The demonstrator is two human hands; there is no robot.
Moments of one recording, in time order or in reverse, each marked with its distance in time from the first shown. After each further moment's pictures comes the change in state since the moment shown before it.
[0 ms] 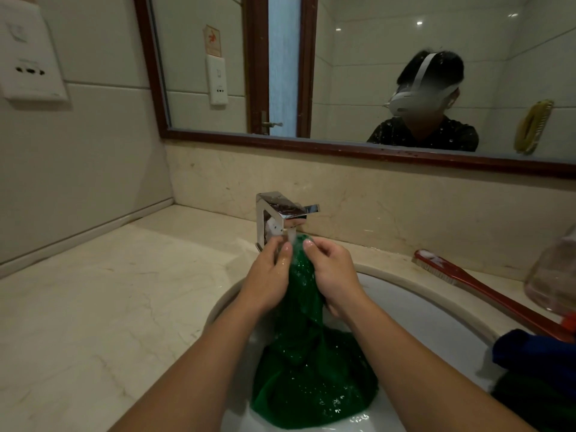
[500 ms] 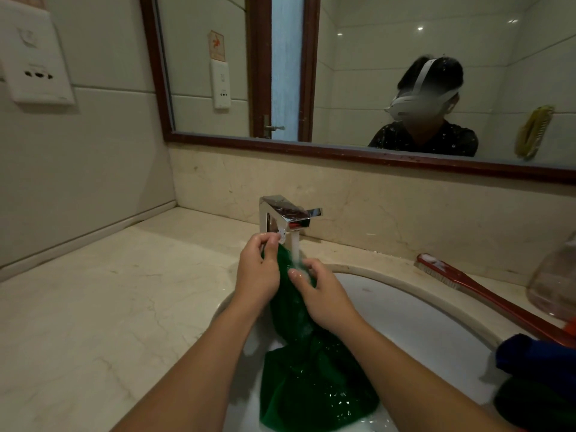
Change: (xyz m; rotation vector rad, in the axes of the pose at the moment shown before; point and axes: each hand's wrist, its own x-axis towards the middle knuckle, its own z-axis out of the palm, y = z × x) left_hand 0.001 0.013 -0.009 -0.144 0.293 -0.012; right_hand -0.011 0.030 0.001 -0.452 -0.105 -0.017
